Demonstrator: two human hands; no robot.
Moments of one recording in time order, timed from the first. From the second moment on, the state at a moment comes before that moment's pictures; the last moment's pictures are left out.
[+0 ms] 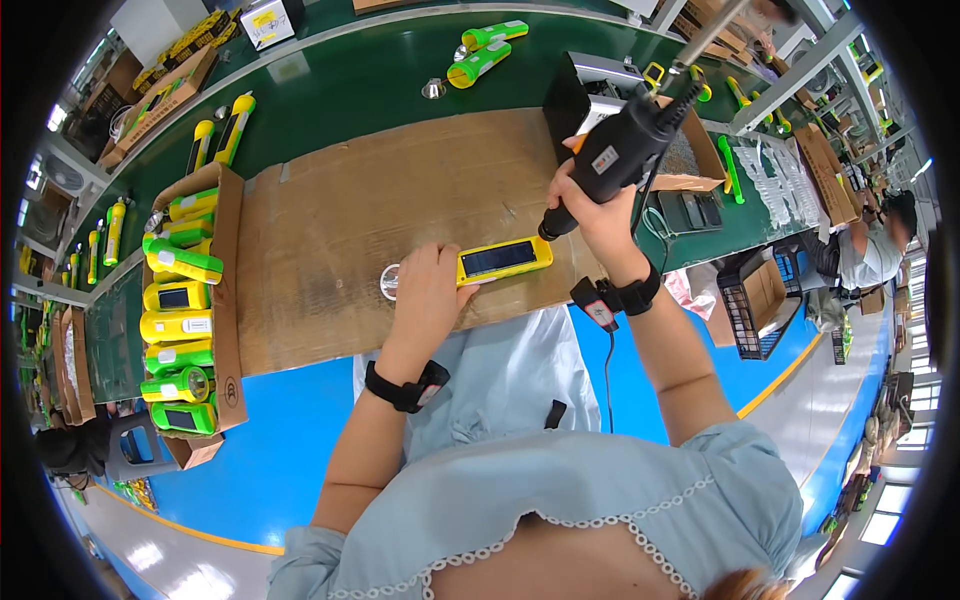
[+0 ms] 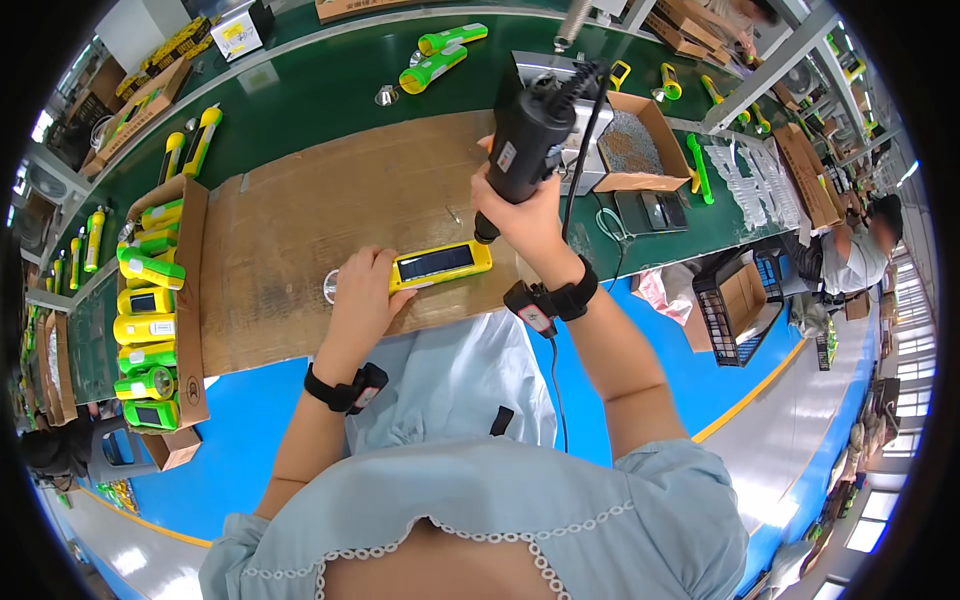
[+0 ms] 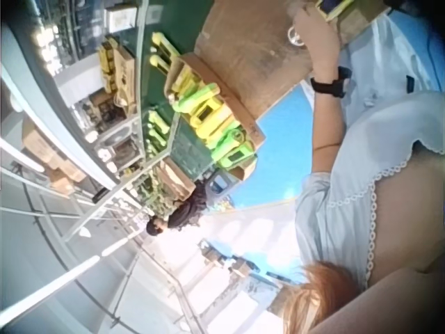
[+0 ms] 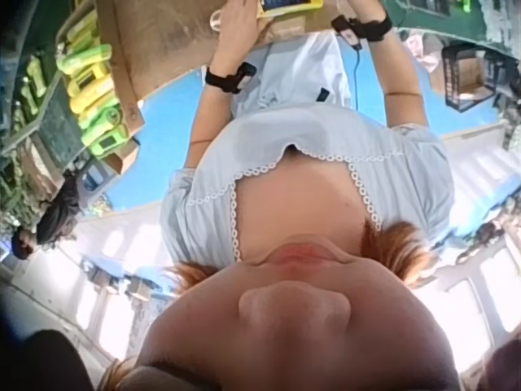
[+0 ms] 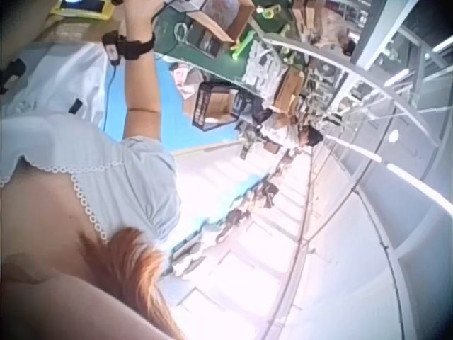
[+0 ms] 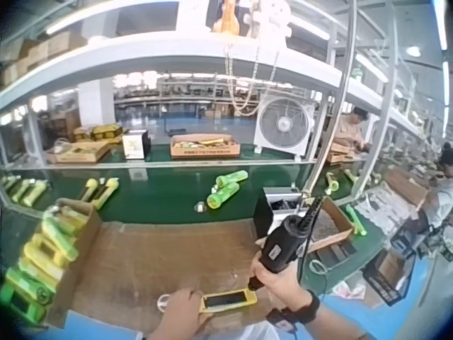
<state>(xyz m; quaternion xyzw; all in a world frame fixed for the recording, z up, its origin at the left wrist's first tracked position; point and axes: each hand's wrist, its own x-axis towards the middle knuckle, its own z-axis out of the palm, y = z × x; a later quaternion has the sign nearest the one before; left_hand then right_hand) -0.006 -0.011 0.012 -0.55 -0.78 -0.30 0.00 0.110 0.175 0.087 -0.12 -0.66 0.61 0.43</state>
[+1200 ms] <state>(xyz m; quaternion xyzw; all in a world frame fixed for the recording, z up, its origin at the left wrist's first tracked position) -0.010 -0.015 0.007 -0.53 -0.77 -0.35 -0.02 0.086 0.099 0.092 0.00 -0.60 0.67 0.44</state>
